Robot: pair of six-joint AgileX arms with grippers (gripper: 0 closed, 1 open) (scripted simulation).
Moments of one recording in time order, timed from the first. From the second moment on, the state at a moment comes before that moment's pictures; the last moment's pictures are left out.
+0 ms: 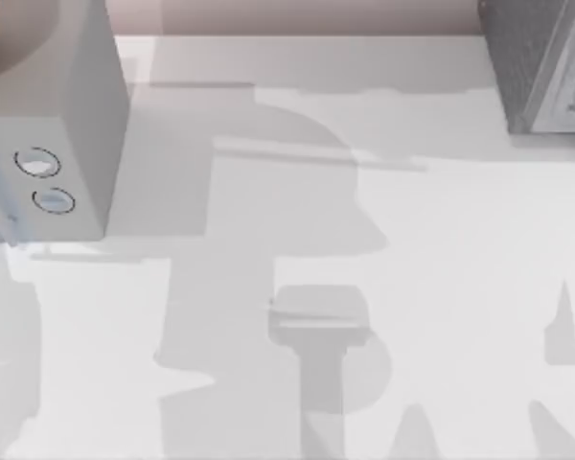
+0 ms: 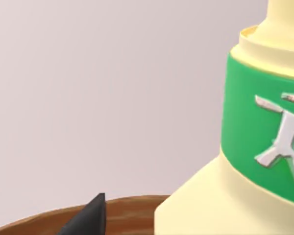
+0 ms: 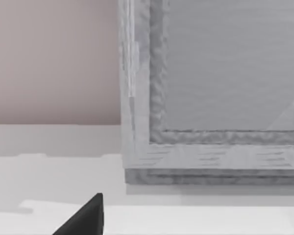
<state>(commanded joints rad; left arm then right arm) 0.25 1.61 1.09 0.50 0.28 0.01 0.00 0.00 0.00 0.00 0.00 0.00</state>
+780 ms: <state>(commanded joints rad) 0.25 1.61 1.09 0.50 0.28 0.01 0.00 0.00 0.00 0.00 0.00 0.00</state>
